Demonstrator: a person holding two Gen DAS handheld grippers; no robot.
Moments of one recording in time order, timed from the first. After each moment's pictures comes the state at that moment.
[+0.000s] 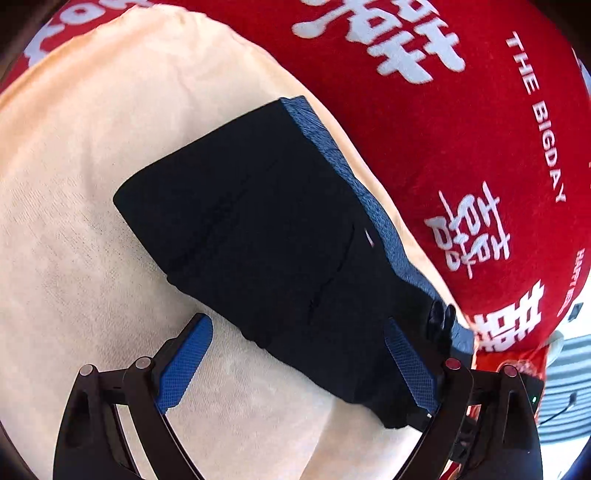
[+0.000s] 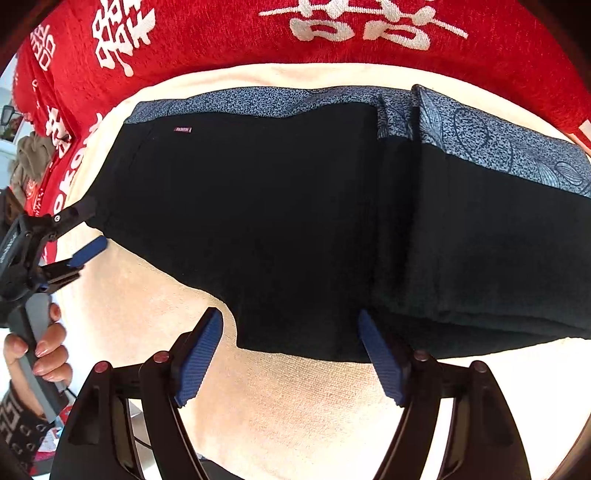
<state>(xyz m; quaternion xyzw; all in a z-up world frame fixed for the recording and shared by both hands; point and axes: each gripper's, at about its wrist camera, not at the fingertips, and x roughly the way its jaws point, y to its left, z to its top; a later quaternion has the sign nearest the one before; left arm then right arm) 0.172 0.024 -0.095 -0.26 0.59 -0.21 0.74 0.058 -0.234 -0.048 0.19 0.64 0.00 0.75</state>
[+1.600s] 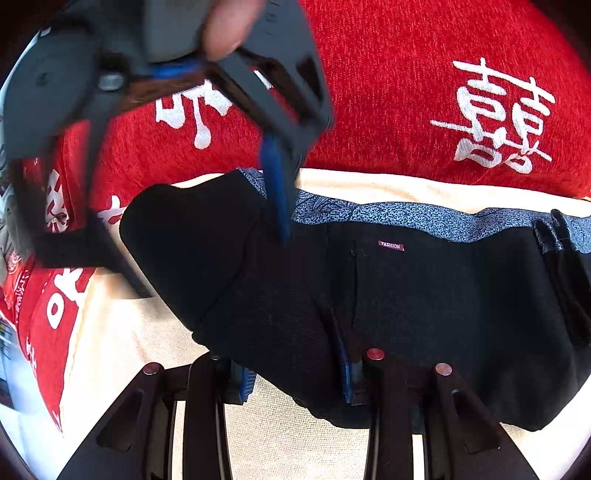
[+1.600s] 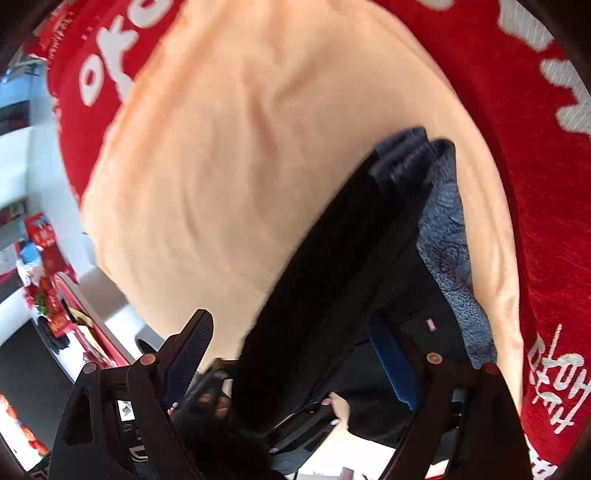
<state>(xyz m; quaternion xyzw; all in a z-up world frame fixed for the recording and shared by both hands) 0.153 -0.087 -0.061 0.17 0.45 -0.14 0.86 0.315 -0.011 -0.050 -0.07 0.84 0.19 0.51</state>
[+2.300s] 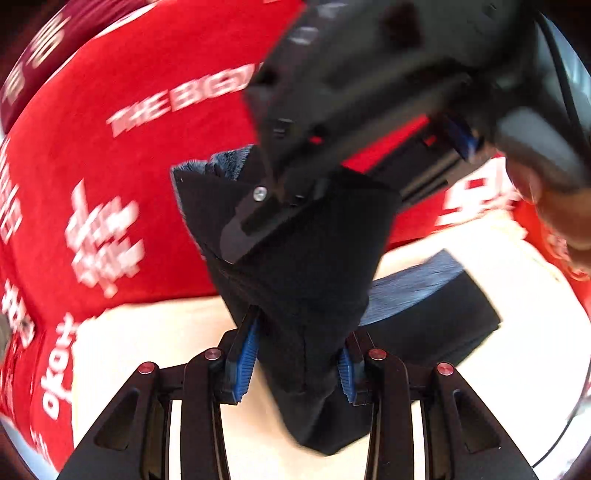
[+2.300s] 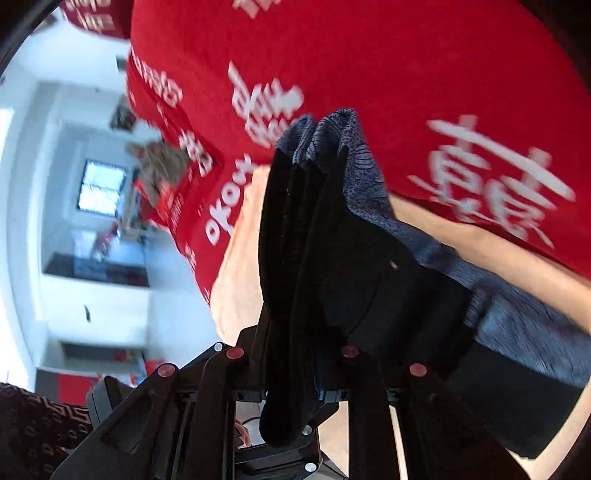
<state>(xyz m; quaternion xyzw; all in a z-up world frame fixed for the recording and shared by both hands) 0.047 -0.242 0.099 0.20 0.36 -0.33 0.85 0.136 -0.309 0.121 0.31 0.56 0.22 0.74</state>
